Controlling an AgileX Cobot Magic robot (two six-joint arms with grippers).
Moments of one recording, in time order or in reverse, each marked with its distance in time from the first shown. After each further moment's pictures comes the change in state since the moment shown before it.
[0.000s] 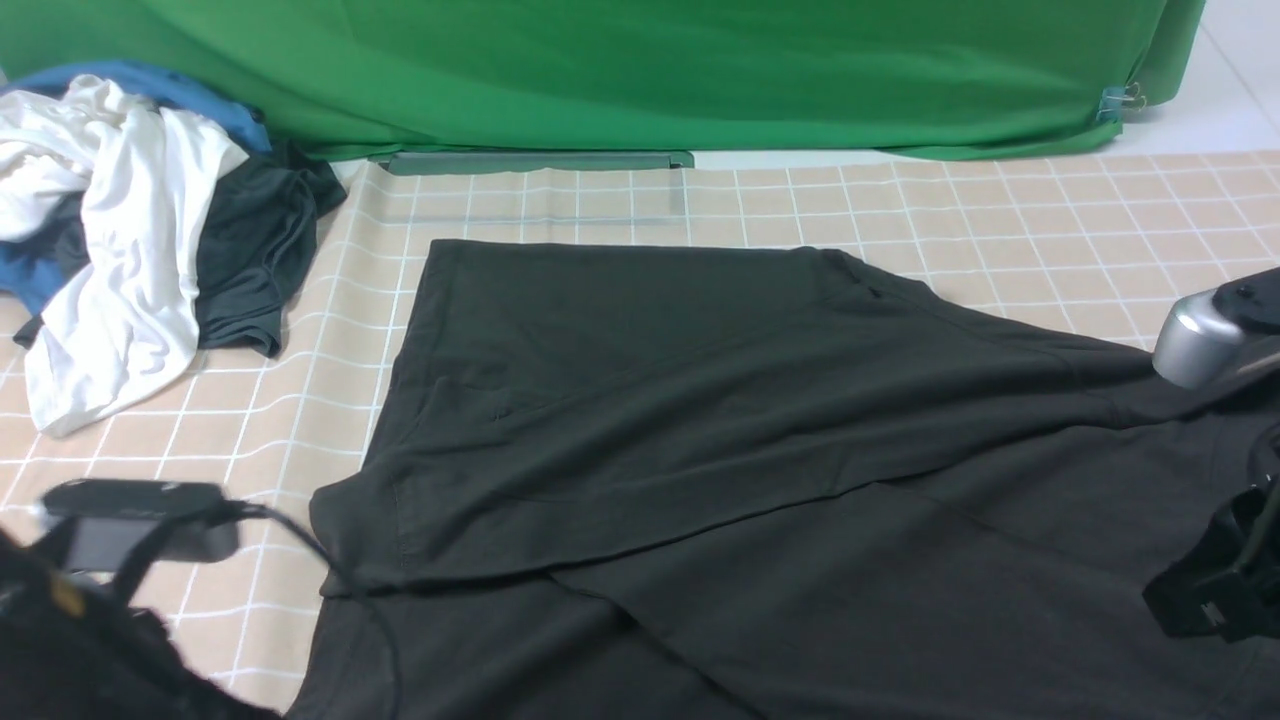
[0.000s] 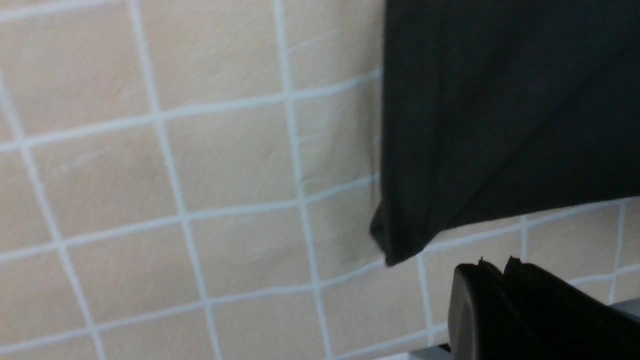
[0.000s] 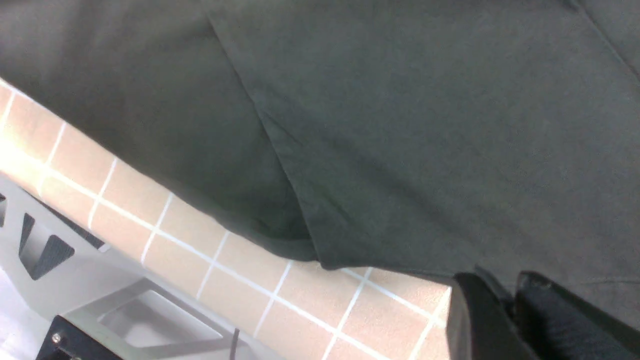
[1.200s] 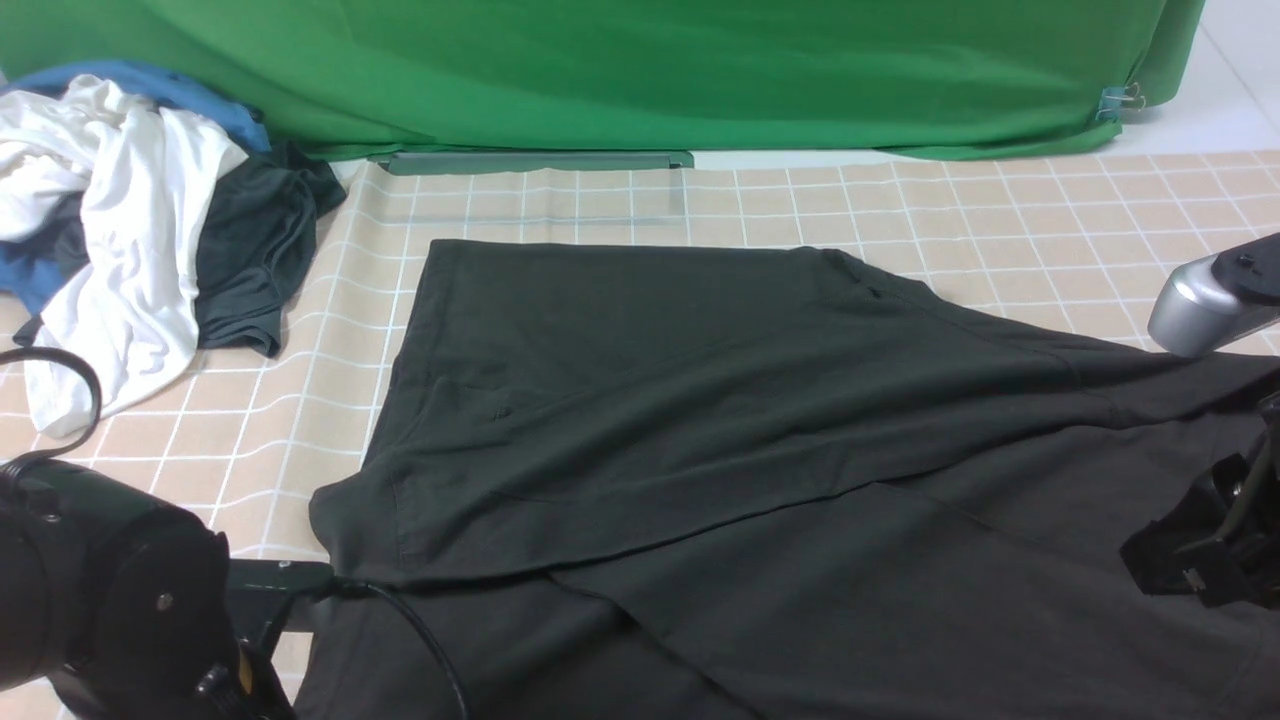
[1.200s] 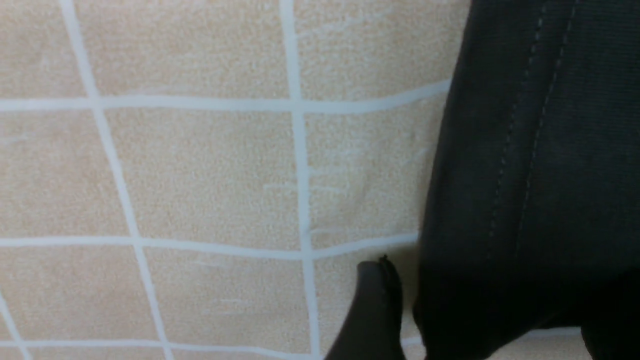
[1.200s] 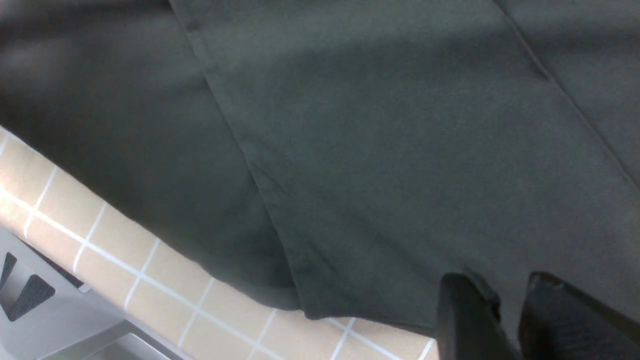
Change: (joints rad) right arm 0.000 0.000 0.000 0.001 -0.080 -0.031; left arm -0.225 0.240 0.103 0.127 -0.215 -0.402
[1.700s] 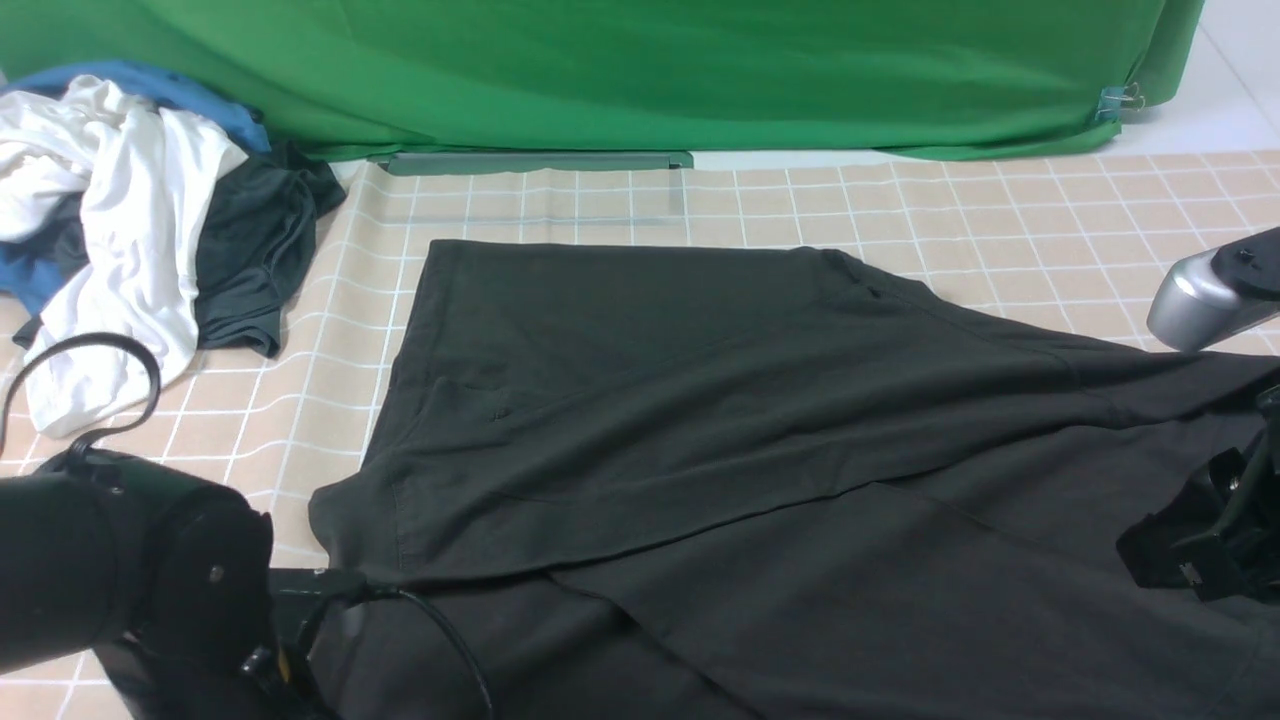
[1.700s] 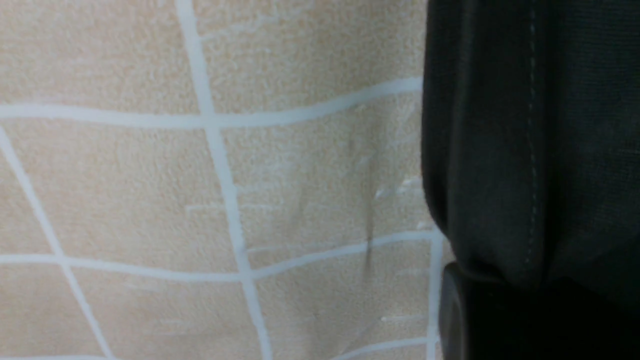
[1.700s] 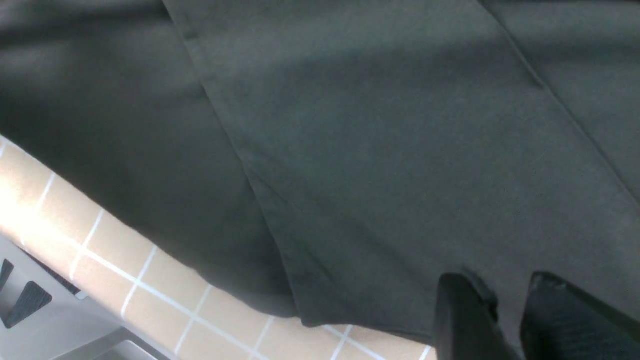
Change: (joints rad) right arm 0.000 0.000 0.000 0.000 -0.014 -0.008; left arm -0.003 0.081 -0.027 -0.041 0.007 0.051
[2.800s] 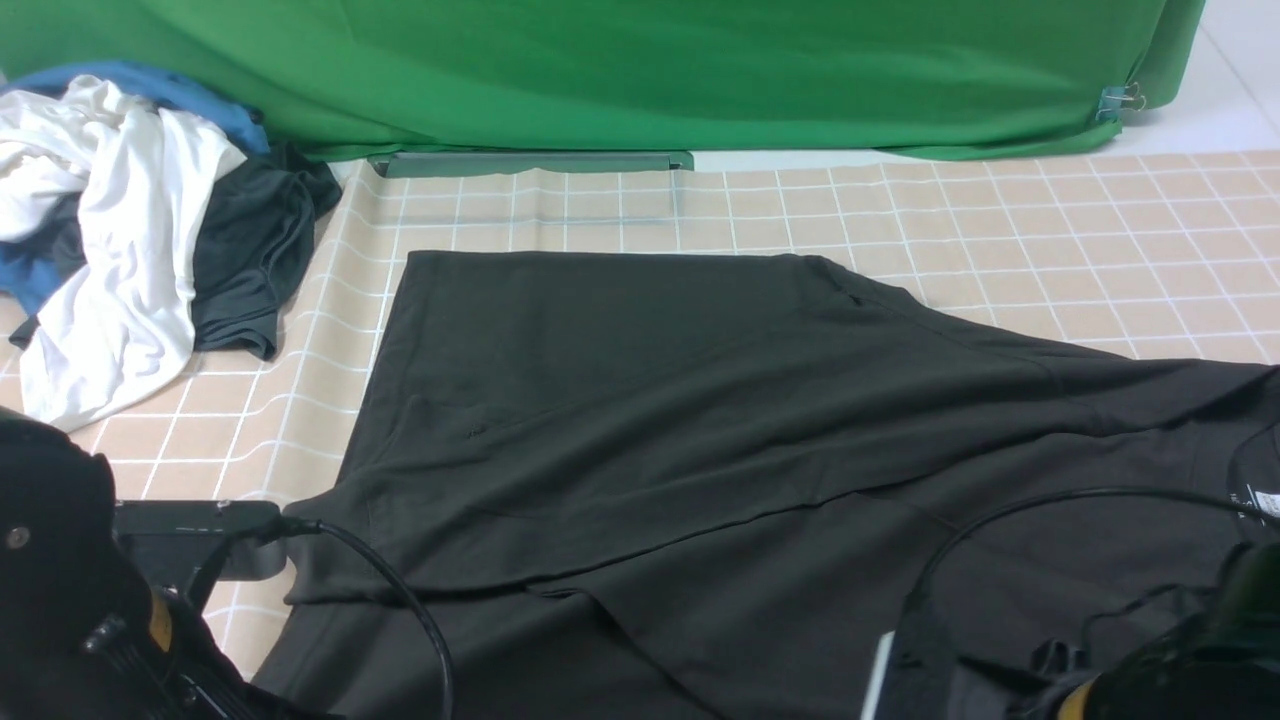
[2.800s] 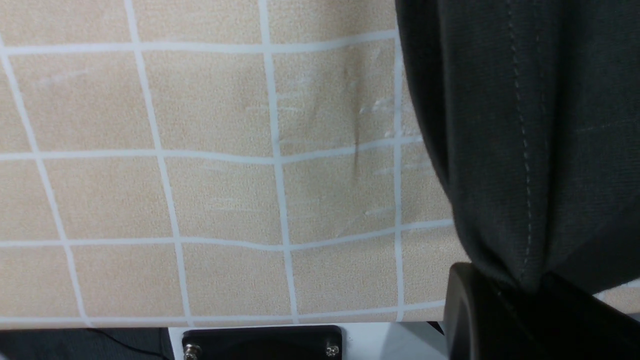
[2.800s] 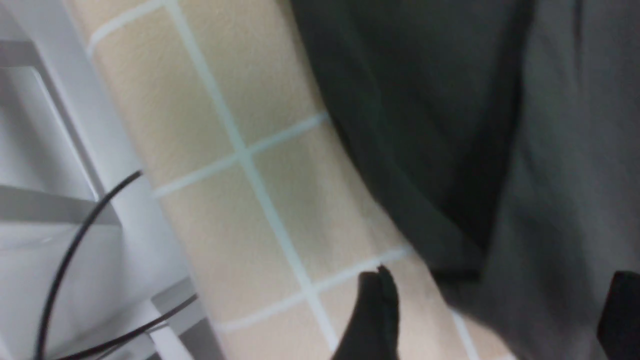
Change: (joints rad) right arm 0.607 0.312 0.300 -0.184 -0.427 -0.091; left arm 0.000 -0.288 -0.105 0.038 0.275 -0.070
